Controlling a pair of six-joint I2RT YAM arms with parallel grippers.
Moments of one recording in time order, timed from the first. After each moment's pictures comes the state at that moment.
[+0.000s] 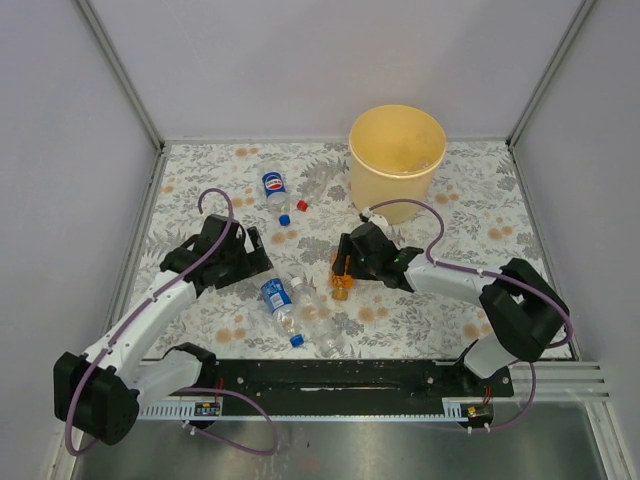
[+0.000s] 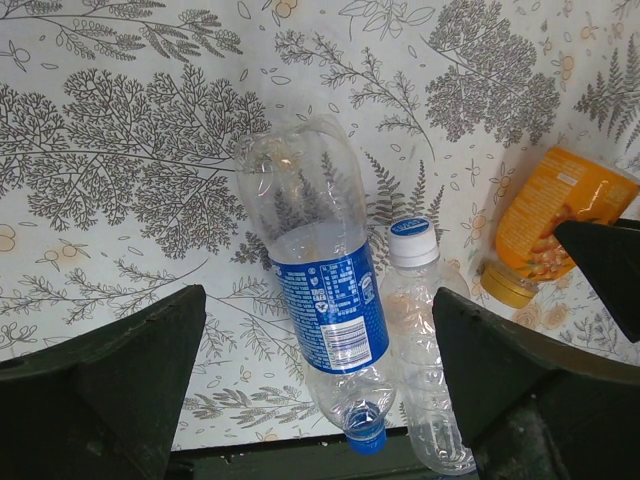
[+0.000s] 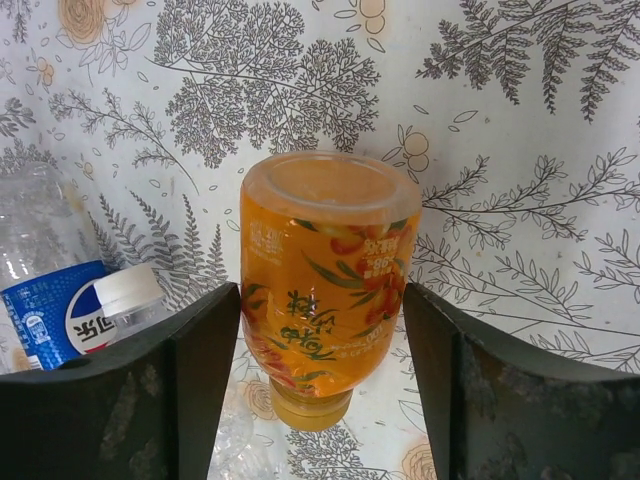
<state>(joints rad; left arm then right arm) -0.39 1.04 0.80 -0.71 -0.03 -0.71 0.78 1.55 0.84 -0.09 0.14 0.80</state>
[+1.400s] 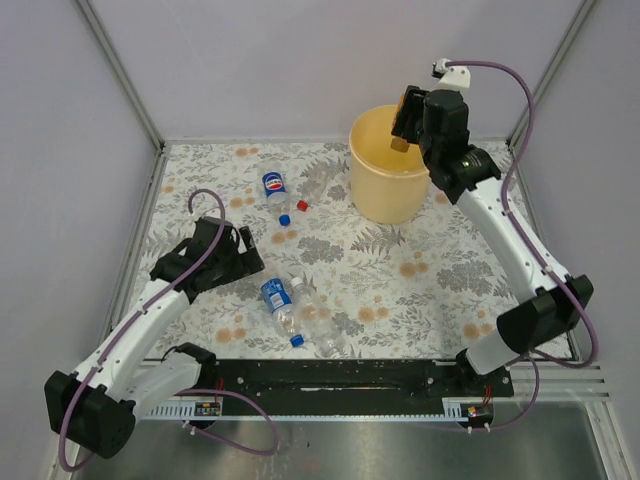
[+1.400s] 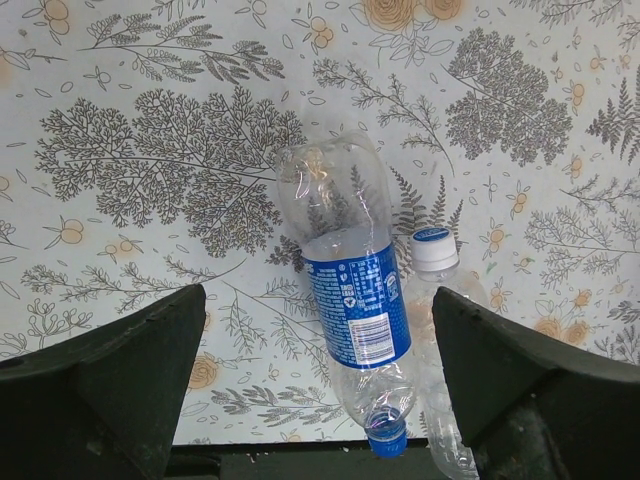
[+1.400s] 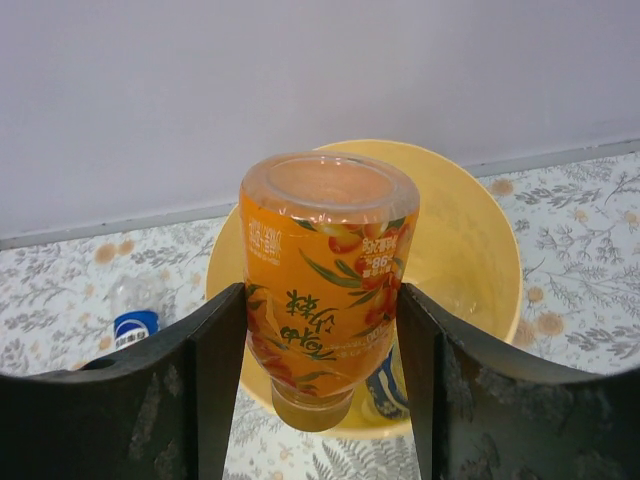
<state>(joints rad) -0.39 0.96 0.82 -0.77 -0.12 -0.69 0.43 1.50 1.65 -0.34 0.40 0.31</state>
